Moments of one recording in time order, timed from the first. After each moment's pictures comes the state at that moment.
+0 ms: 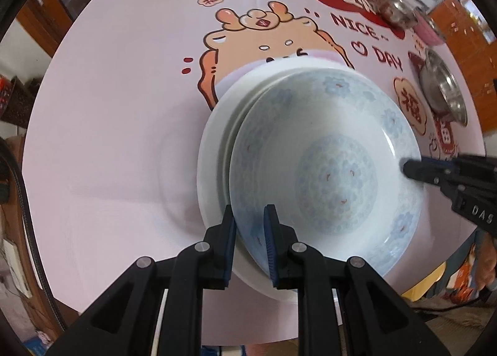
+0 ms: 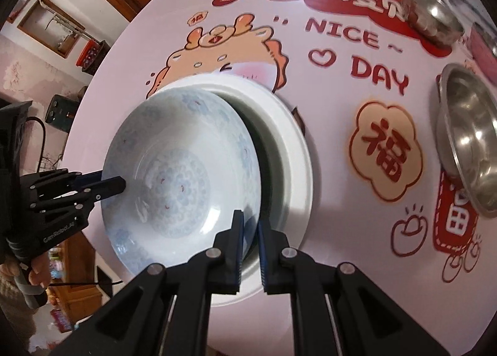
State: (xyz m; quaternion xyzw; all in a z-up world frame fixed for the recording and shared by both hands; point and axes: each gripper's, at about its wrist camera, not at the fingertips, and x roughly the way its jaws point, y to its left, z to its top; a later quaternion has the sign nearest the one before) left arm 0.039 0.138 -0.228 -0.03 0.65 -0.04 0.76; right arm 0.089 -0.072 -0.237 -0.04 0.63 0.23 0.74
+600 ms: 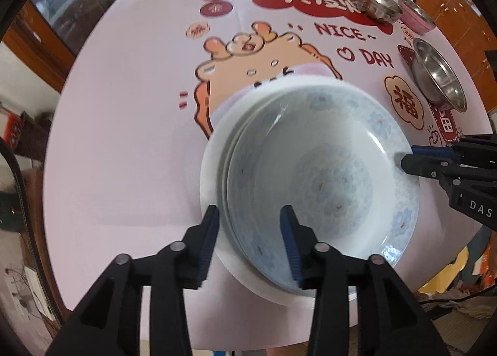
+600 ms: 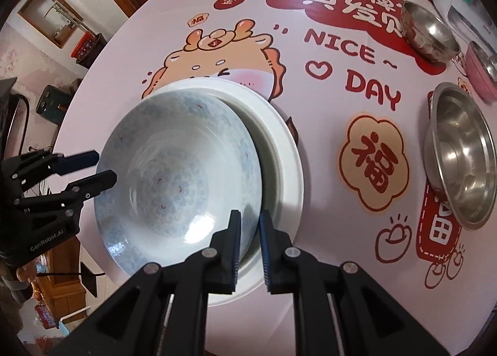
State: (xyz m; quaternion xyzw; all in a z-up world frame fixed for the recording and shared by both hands) left arm 0.038 0.121 -0.204 0.04 0.61 -0.04 0.79; right arm 0.084 -0.068 -0.226 -0.07 0.62 0.22 0.75
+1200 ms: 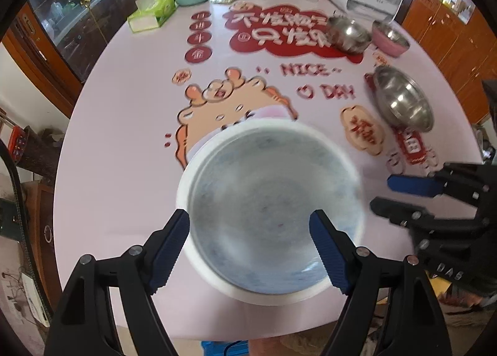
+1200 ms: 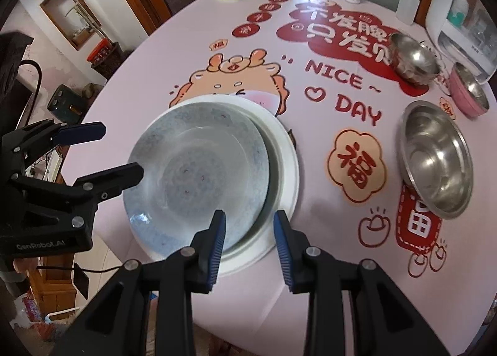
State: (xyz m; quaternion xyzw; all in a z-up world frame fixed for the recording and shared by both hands) left arm 0.023 0.077 -0.141 0.02 0.56 -0.05 0.83; right arm 0.046 -0.090 -0.178 -0.08 0.56 0.24 0.79
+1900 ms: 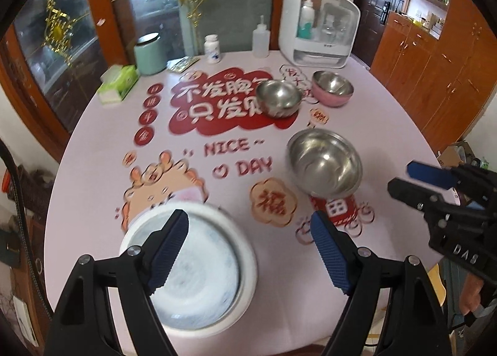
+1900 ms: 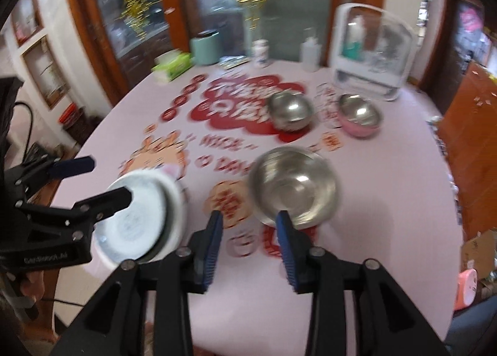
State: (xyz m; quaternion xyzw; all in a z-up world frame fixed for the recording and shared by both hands) left arm 0.044 -0.063 -0.057 0.03 0.47 -0.09 0.88; right arm 0.048 -0.250 -0.075 -0.04 0.45 0.12 0.89
